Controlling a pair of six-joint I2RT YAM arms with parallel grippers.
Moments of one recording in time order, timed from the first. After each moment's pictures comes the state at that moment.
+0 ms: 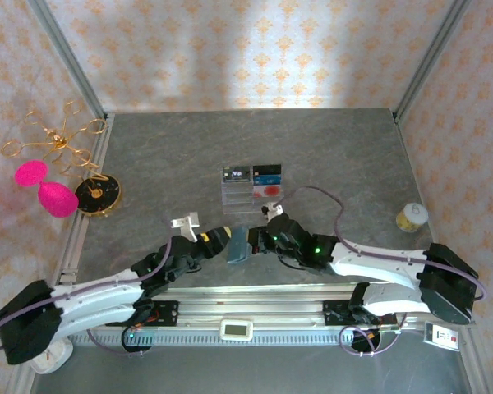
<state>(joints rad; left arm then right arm) -0.86 0.82 0.14 0.36 -0.23 -1.04 1.06 1.20 0.63 0.01 0.11 0.82</state>
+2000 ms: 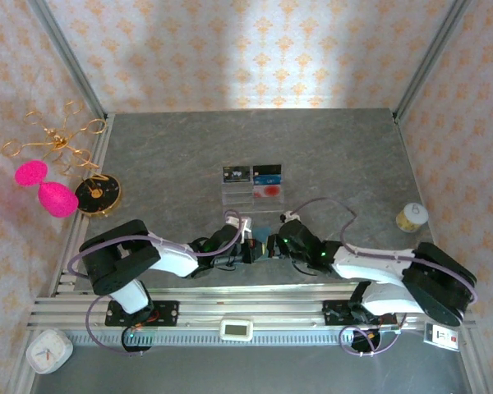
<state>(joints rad) -0.95 1.63 0.45 0.60 0.08 -0.93 0.92 1.26 0.40 0.10 0.06 0.88</state>
